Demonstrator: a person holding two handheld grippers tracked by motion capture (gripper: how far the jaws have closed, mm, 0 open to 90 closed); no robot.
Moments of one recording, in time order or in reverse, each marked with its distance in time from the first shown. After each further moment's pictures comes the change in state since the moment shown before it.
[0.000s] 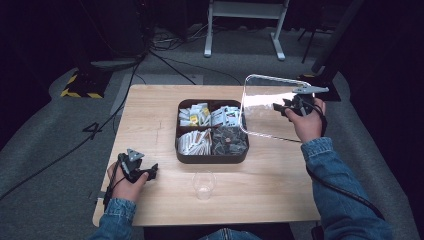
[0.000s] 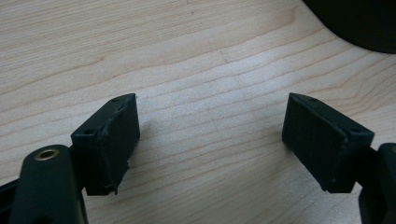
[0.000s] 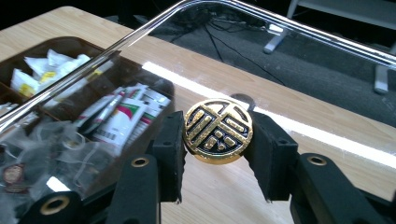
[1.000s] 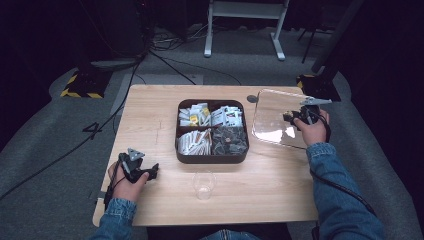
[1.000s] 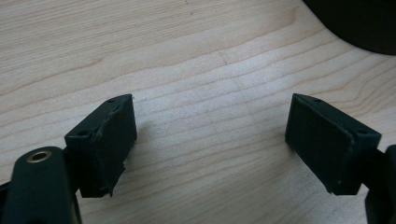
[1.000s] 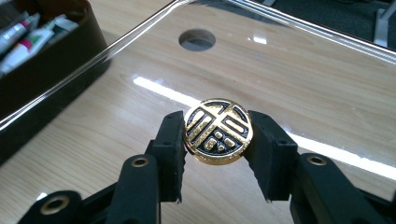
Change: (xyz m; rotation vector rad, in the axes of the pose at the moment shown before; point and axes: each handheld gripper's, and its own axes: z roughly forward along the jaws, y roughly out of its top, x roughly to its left) left arm -0.001 0.001 0.002 0.003 -0.001 -0.002; right arm -0.063 -0.072 0.039 0.089 -0.018 0.052
